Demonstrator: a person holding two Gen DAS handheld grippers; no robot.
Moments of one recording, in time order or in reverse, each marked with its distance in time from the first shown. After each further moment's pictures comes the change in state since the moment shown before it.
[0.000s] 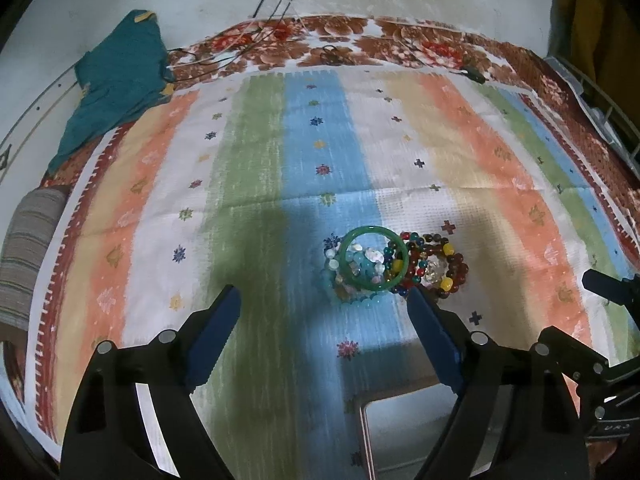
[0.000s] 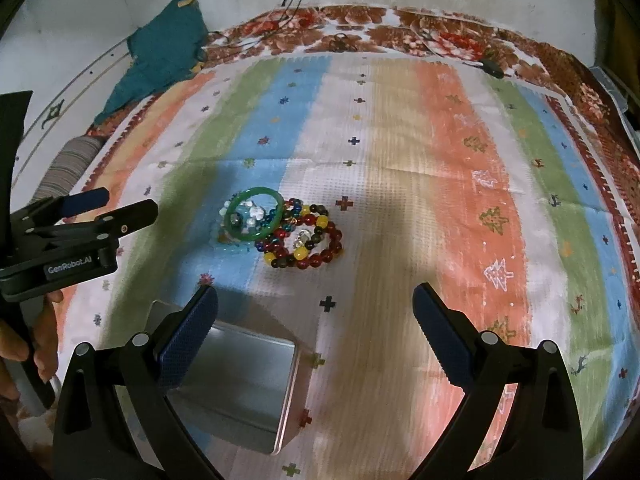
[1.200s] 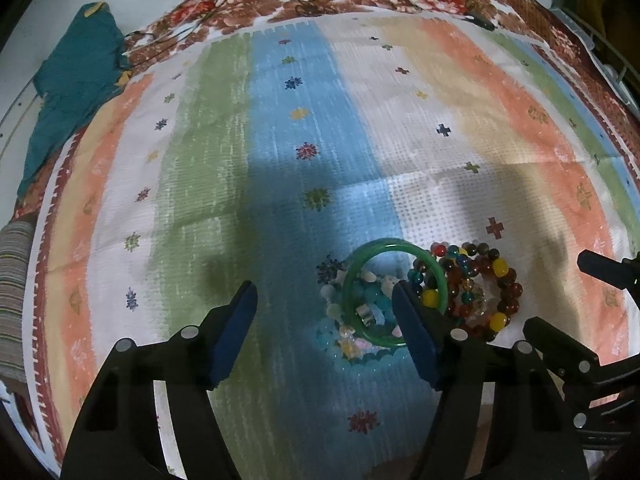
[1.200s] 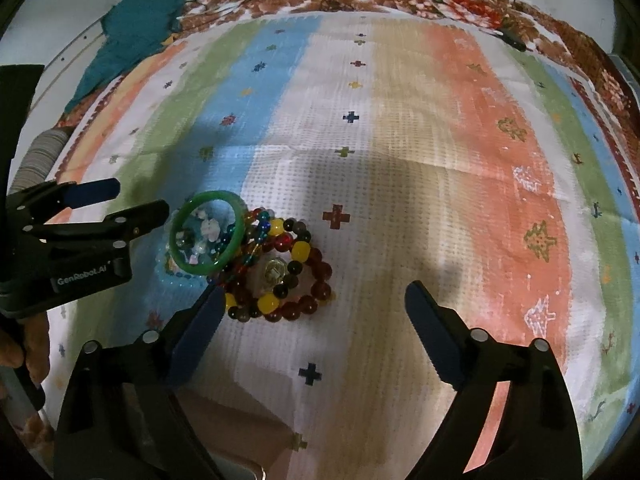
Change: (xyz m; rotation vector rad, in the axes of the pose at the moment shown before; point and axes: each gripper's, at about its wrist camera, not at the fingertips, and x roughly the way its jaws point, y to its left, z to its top) left arm 0.104 -0.011 0.038 0.098 0.153 0.002; right arm 0.094 -0.008 0.038 0.006 0.110 -0.016
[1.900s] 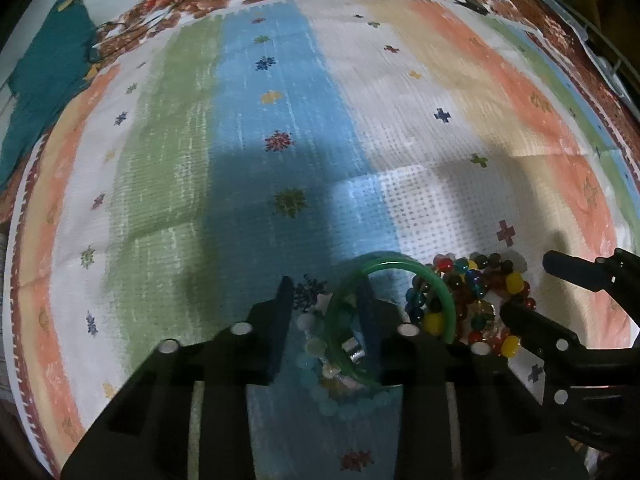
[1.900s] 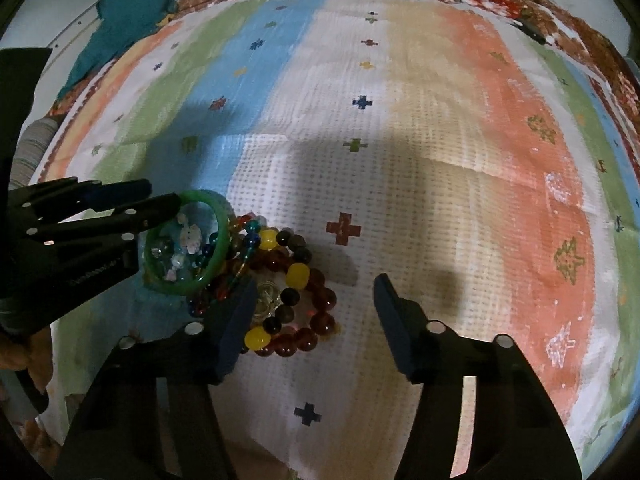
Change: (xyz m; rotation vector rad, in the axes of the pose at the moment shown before) left arm 0.040 -0.006 0.012 0.029 0.043 -0.072; right arm 0.039 0.003 0.015 -0.029 0.067 -0.001
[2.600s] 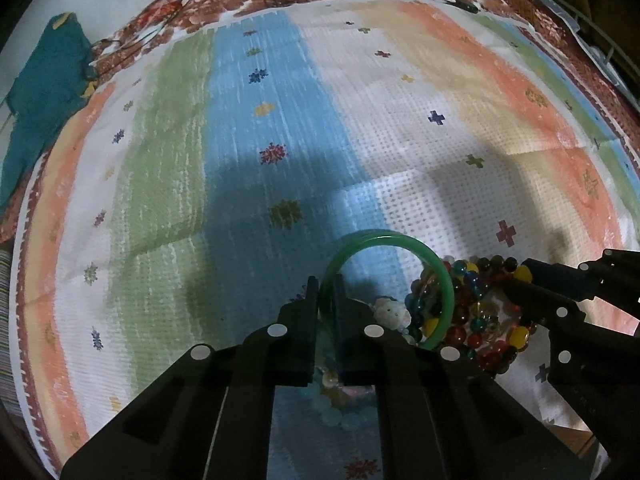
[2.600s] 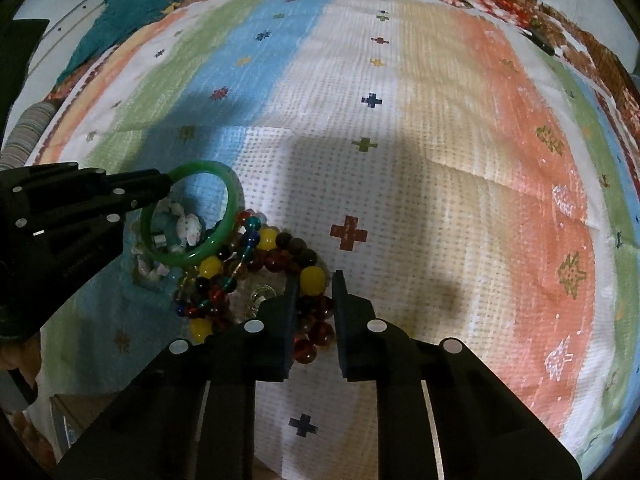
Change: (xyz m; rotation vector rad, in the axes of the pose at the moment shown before) left arm -0.004 -0.006 0.001 0.046 -0.039 0.032; right arm 0.005 0.004 0.003 -0.044 -0.006 -0.022
